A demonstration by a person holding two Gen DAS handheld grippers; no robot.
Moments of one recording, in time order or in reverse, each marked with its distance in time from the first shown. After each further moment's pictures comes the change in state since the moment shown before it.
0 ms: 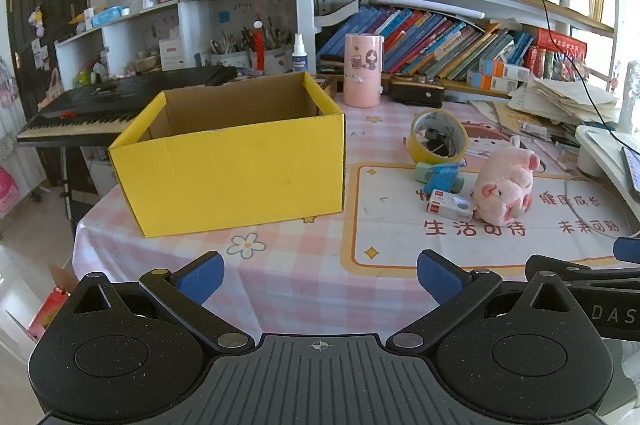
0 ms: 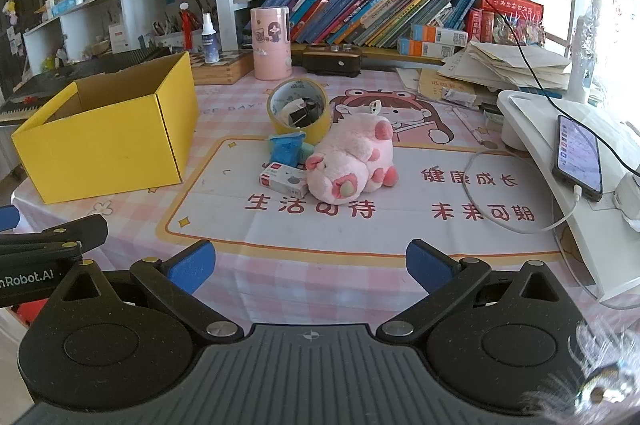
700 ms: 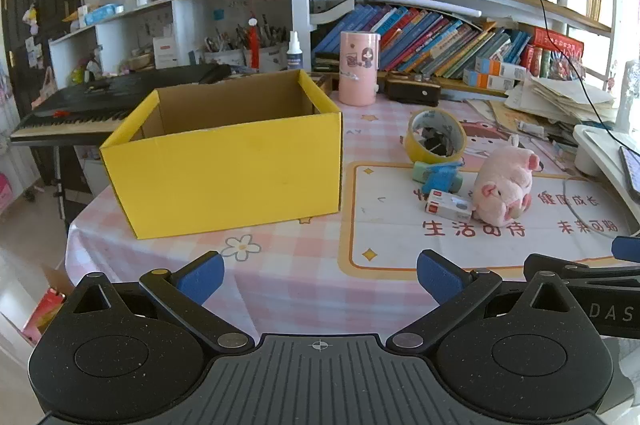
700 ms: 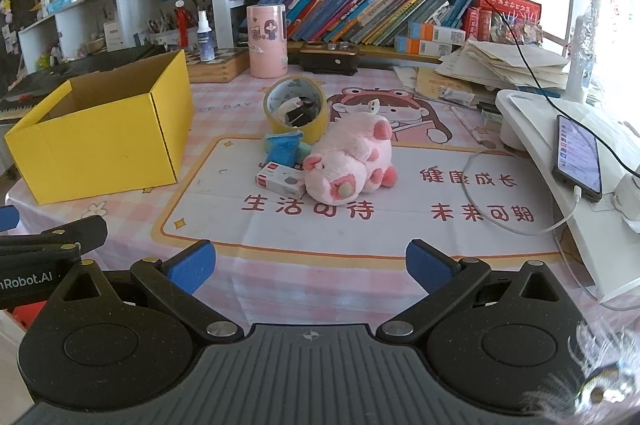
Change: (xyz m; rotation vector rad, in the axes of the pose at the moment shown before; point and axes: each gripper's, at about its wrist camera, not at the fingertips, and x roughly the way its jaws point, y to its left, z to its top) left arm 0.008 0.002 0.002 0.001 0.005 -0.020; right arm 0.010 0.004 0.000 0.001 0.005 -0.016
